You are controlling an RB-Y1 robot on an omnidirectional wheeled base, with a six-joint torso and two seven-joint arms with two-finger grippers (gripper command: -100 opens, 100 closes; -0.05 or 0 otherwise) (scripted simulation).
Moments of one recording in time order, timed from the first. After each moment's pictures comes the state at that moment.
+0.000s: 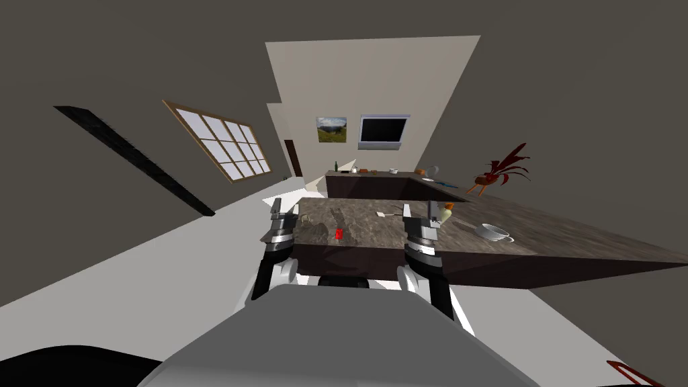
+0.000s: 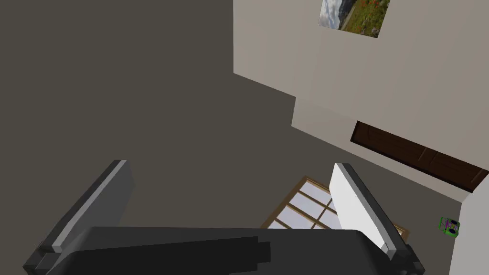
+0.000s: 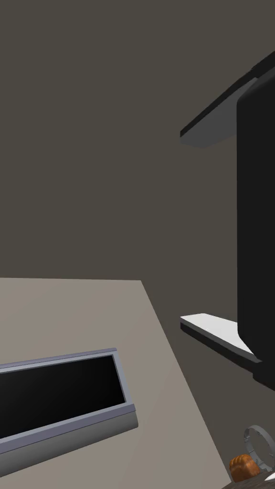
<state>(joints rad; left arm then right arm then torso) 0.47 -0.03 0.01 -2.21 -0.02 -0.47 0.15 0.52 0.02 -0.02 -2.30 0.01 -0.57 -0.09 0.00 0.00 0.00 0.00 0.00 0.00</state>
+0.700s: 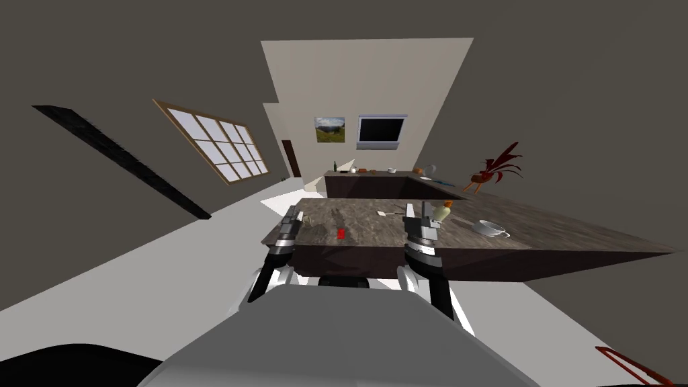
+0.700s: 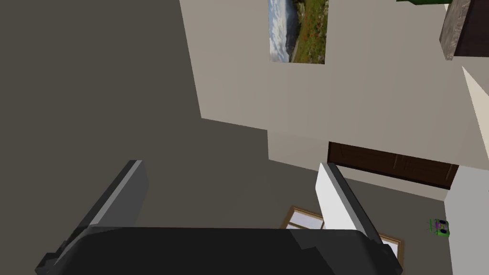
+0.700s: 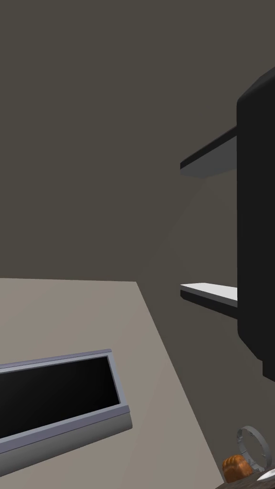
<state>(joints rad) 0.51 0.12 -0.02 -2.13 -0.05 -0.44 0.11 0.52 0.02 -0.02 -2.30 0.01 -0.57 -0.09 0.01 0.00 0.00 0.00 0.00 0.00</state>
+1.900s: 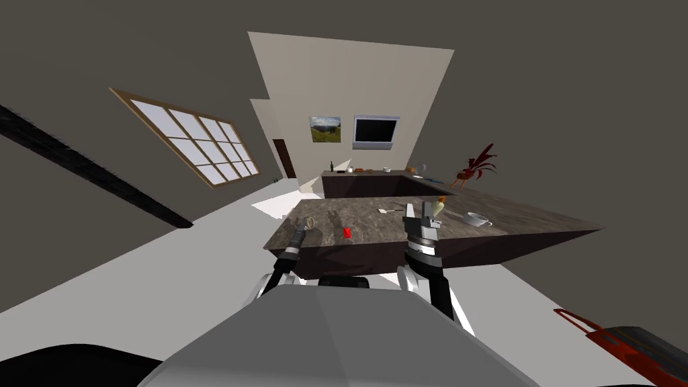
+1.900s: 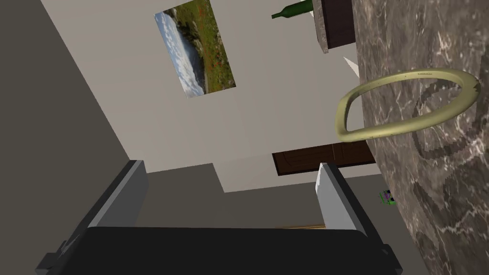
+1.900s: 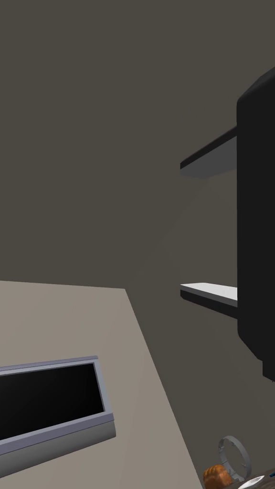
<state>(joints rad) 0.50 0.15 -0.04 -1.88 -0.16 -0.34 0.00 0.52 0.02 -0.02 -2.30 0.01 -0.57 -0.09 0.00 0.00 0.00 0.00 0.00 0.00</state>
